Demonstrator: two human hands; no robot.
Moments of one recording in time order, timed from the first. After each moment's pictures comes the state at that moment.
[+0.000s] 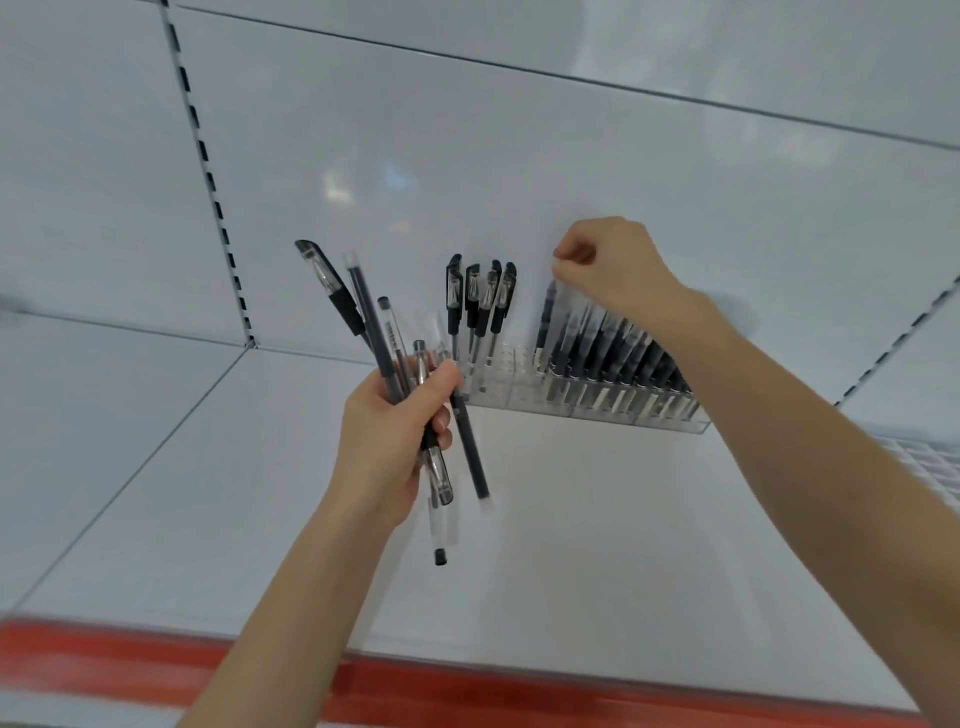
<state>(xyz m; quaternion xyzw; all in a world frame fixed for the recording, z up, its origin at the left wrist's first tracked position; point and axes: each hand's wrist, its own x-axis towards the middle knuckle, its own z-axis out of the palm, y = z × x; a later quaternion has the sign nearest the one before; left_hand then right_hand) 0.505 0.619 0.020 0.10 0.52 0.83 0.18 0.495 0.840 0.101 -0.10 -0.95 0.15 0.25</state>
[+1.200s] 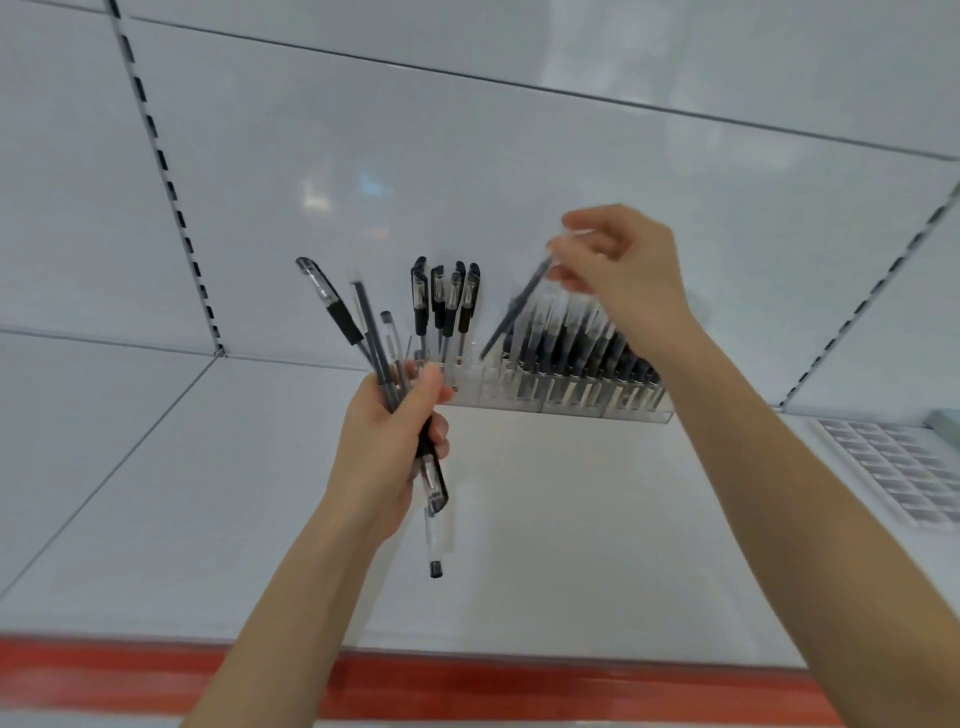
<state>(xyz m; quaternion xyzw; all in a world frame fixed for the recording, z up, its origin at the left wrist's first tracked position) 0.522 0.630 0.021 0.12 0.52 0.82 0.19 0.558 0.810 0.111 -0.13 -0.81 0.45 0.35</state>
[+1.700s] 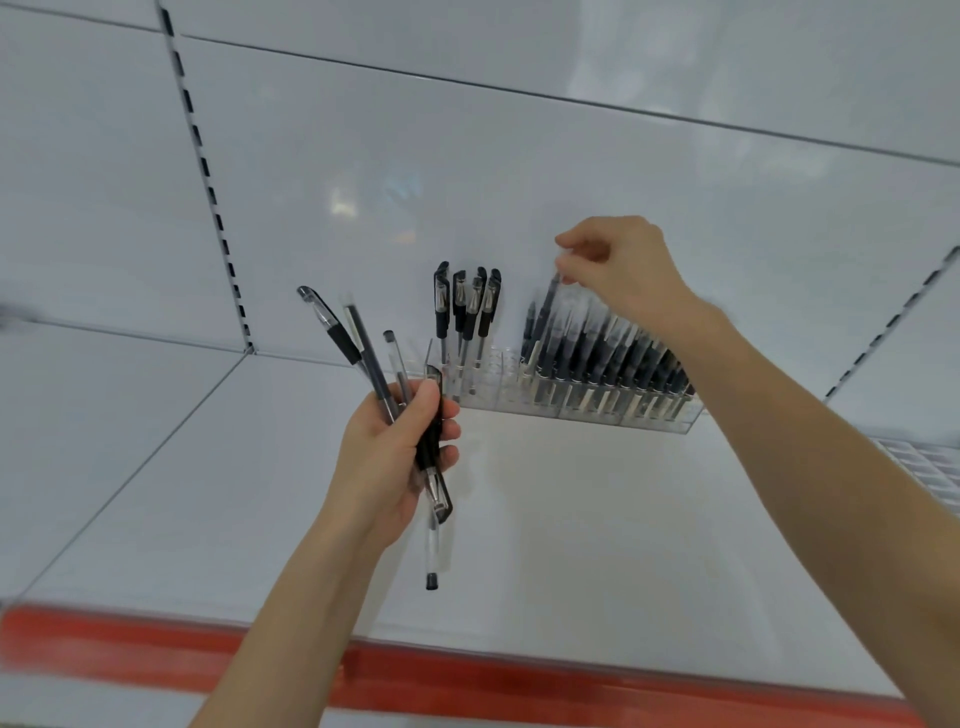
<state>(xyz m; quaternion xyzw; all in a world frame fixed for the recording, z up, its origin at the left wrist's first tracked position) 0.525 0.617 0.017 0.08 0.51 0.83 0.21 0.525 0.838 0.110 -0.08 -0.92 0.24 0.31</state>
